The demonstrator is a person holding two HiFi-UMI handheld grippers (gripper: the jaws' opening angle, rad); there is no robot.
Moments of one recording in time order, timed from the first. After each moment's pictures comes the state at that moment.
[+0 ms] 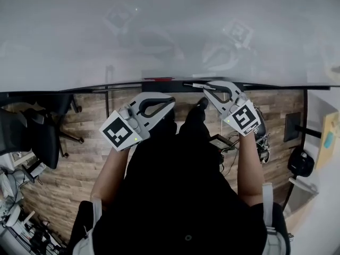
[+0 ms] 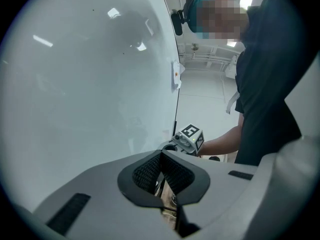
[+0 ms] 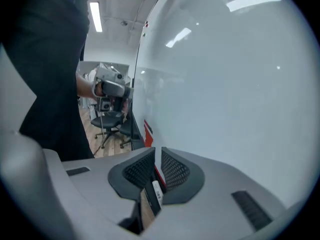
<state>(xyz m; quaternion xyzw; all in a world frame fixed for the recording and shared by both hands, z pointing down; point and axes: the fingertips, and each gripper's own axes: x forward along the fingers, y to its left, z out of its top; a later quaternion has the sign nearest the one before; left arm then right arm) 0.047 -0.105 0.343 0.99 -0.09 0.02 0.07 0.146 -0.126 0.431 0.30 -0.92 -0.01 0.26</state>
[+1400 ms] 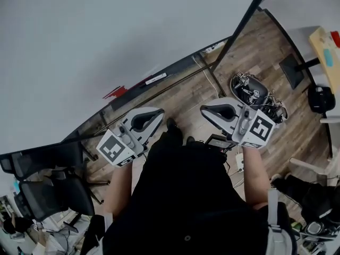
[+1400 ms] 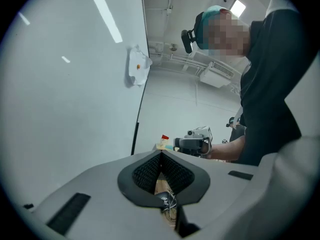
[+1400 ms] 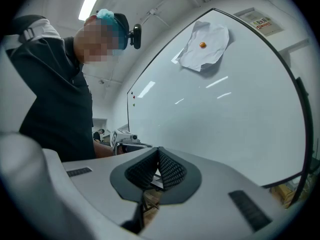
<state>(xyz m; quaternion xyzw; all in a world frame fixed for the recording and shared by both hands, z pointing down) 0.136 0.034 0.307 1.00 0.06 0.02 0.07 0.216 0.097 0.310 0.43 -0.90 0.06 -0.05</state>
